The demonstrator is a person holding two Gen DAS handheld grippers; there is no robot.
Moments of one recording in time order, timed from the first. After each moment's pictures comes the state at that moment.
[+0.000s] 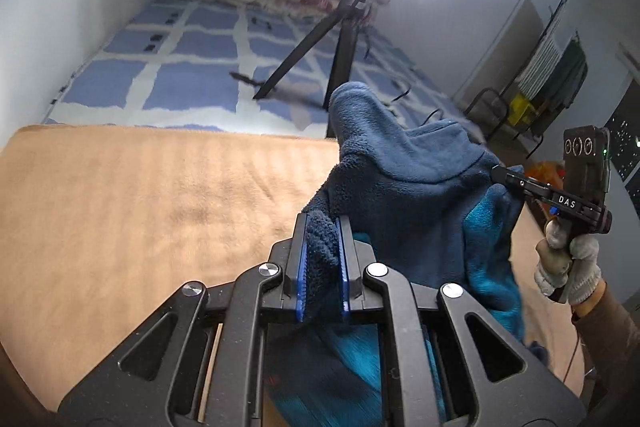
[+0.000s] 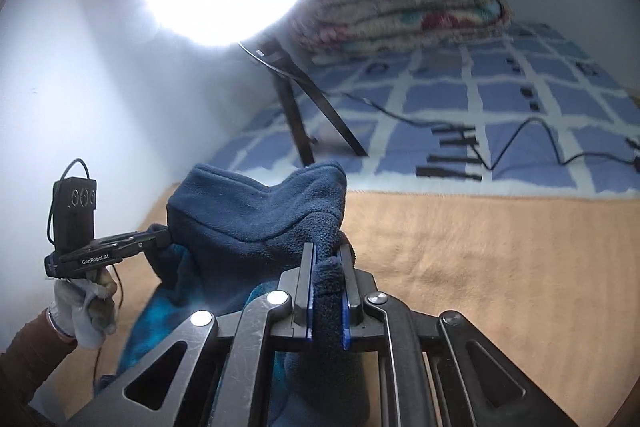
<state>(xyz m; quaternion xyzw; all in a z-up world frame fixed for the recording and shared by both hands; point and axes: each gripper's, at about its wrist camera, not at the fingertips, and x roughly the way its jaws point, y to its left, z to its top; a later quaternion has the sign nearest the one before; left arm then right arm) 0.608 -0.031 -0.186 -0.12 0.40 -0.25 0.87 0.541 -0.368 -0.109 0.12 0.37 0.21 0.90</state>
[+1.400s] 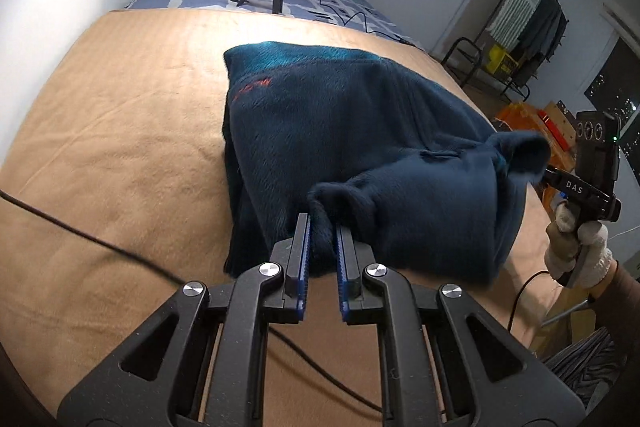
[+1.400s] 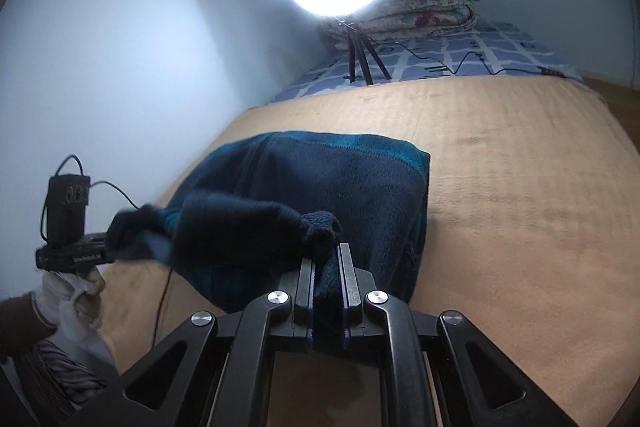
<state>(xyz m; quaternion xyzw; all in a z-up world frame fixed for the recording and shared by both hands) 0.250 -0.020 -0.176 -0.08 0.44 -0.25 0.86 0.183 -0.334 -0.099 0.10 0.37 0.18 0.91</state>
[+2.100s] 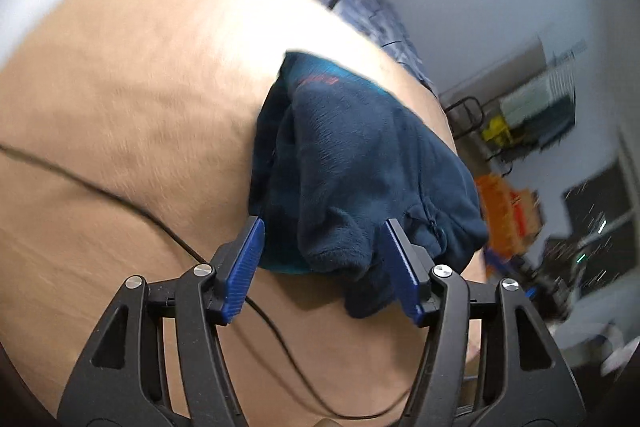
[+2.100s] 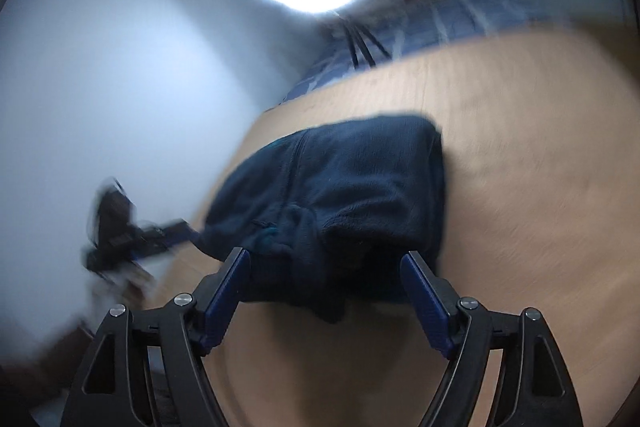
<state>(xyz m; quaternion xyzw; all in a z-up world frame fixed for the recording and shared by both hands) 0.287 0.043 -0.188 -0.30 0.50 -0.22 0.78 0.154 -0.357 -0.088 0.24 0.40 0.21 0.86</state>
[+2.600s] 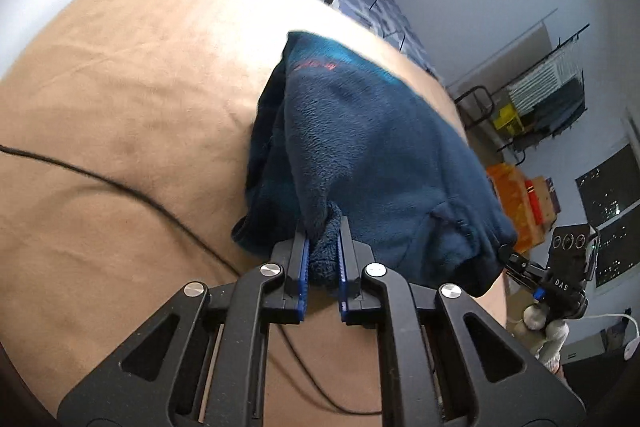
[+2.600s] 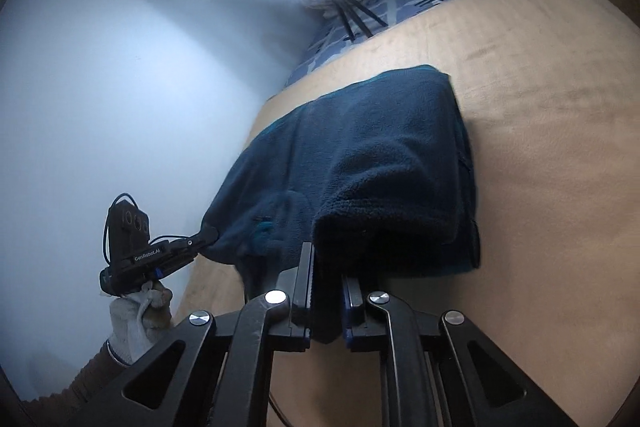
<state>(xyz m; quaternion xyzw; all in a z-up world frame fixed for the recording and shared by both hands) 0.266 0.022 -0.184 -0.23 0.50 -0.21 0.81 0.140 -0.337 -0.103 0.28 0.43 0.21 0.84</state>
